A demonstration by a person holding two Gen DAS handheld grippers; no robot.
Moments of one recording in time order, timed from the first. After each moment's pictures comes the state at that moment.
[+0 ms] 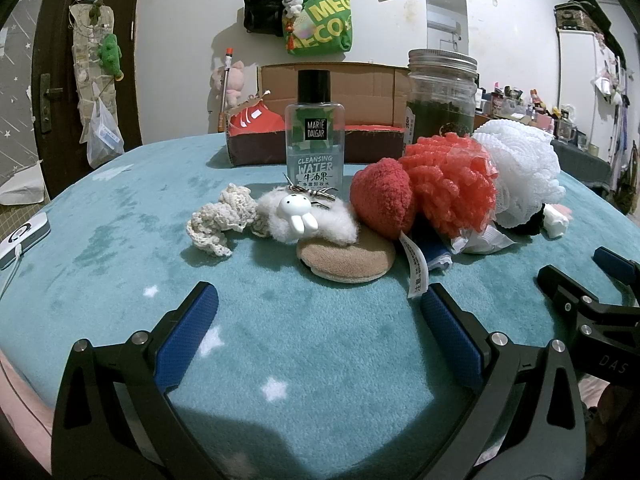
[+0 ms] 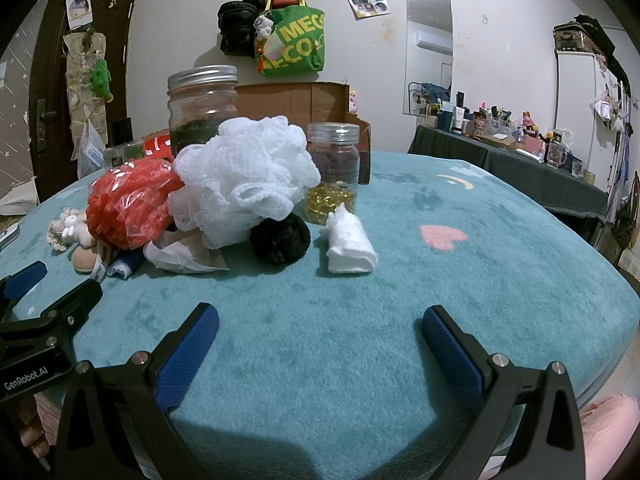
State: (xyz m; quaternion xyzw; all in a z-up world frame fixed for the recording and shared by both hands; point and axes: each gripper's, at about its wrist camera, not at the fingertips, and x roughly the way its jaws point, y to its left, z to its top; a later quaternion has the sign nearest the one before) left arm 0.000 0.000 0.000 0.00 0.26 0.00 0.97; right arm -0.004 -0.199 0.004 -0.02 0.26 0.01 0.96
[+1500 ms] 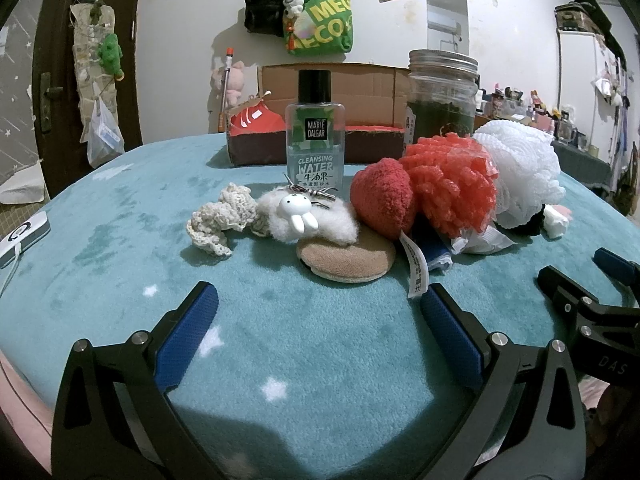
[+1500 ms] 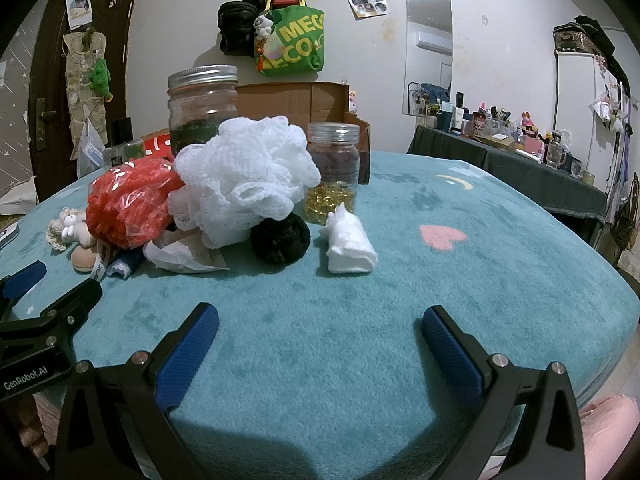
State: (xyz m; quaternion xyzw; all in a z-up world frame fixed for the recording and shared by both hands) left arm 0.002 -0.005 -0.006 0.00 0.26 0.00 0.97; right arm -0.004 -0.198 0.004 -0.02 0.26 0.01 0.96
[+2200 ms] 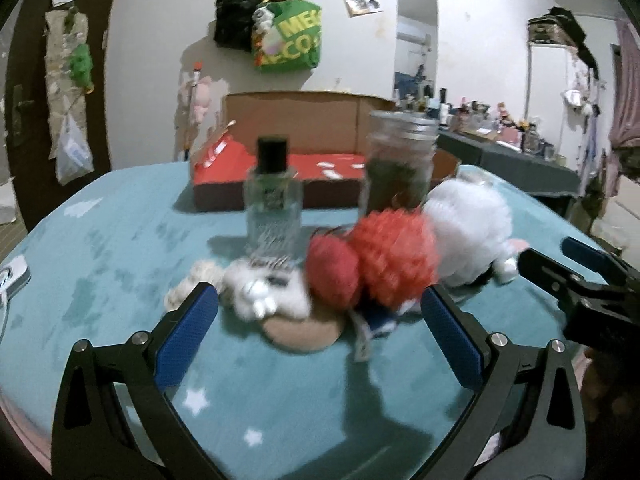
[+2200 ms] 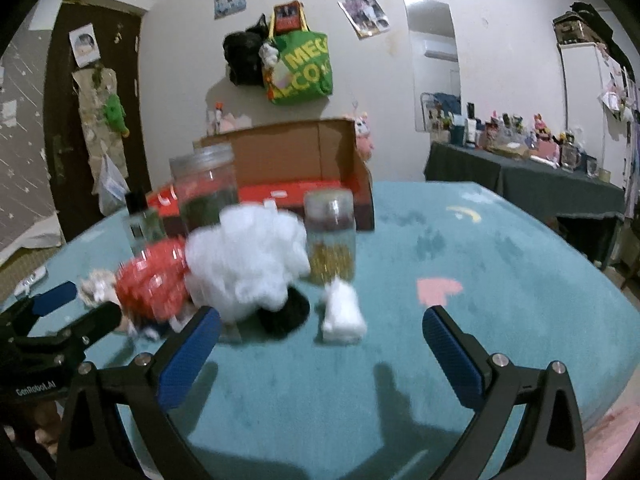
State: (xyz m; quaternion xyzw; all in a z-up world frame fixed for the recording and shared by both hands) left arm 0.010 -0.009 0.045 -0.01 0.24 -0.08 0.97; right arm 0.003 -0.222 0.047 0.02 0.23 0.06 0.97
